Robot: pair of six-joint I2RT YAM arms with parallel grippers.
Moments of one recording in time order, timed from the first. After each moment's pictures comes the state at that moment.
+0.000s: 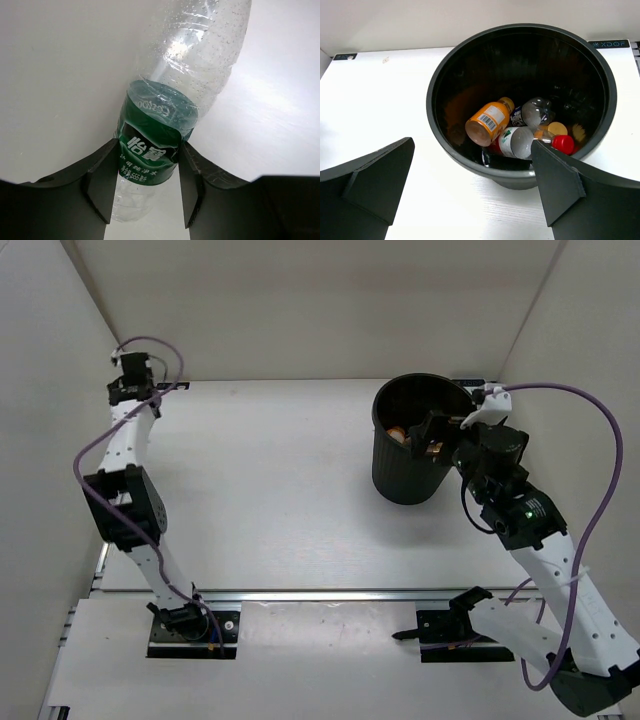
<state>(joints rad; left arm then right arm) 0.24 1.93 1.73 -0.60 -0.50 -0.05 0.46 0.88 1.17 -0.45 0.28 0.25</state>
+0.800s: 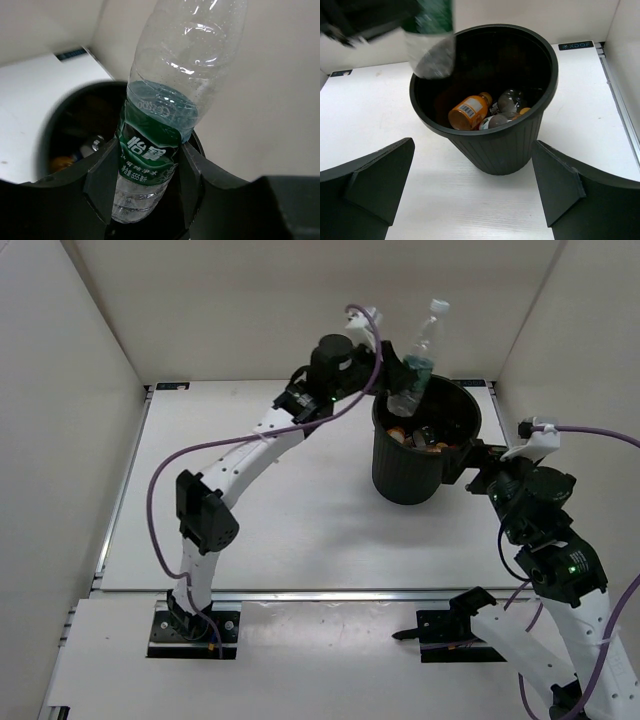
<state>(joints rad) -0.73 2.01 2.14 -0.15 0.21 -0.54 0.42 0.65 1.12 -0.59 0.30 0.25</state>
